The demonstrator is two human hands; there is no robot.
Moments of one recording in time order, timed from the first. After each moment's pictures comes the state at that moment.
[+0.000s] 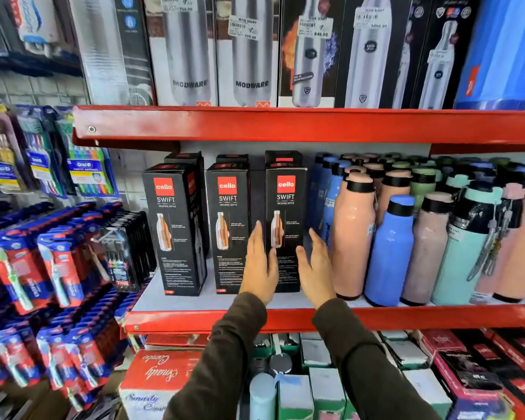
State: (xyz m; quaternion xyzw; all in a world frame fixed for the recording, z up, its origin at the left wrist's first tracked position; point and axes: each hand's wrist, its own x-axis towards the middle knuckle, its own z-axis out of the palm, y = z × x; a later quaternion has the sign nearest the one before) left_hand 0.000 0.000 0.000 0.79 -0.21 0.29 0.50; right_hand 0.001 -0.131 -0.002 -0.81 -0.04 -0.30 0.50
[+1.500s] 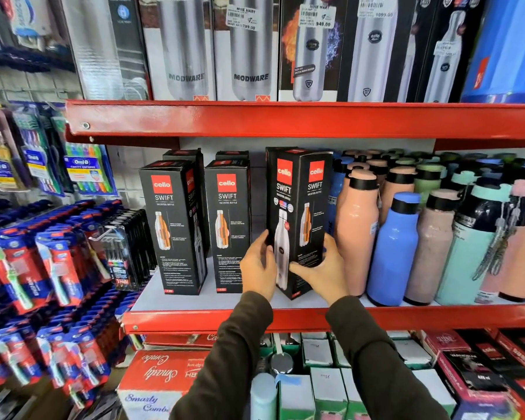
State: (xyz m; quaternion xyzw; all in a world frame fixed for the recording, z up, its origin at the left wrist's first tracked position) left_hand 0.005 -0.006 -0.001 0.73 -0.11 0.26 0.63; right_hand -0.001 -0.153 -0.001 -0.78 -0.05 -0.29 0.55
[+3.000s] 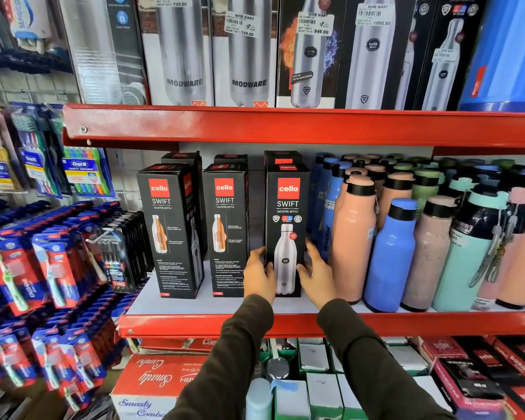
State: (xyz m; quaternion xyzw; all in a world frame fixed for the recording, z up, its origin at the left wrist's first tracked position) left_hand 0.025 -0.016 -0.020 0.79 -0.04 0.21 0.57; right_hand 0.022 -0.155 -0.017 -0.83 -0.04 -0.19 0.53
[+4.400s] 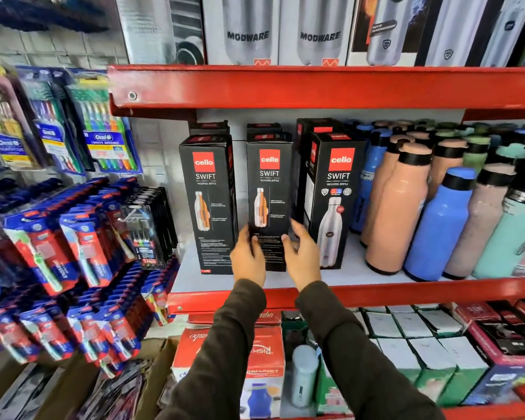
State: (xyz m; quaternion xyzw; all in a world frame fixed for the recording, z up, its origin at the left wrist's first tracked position) left_hand 0.027 0.102 -0.028 0.77 -0.02 0.27 0.58; right_hand 0.016 -0.007 -0.018 -0.77 -0.02 -0.25 0.59
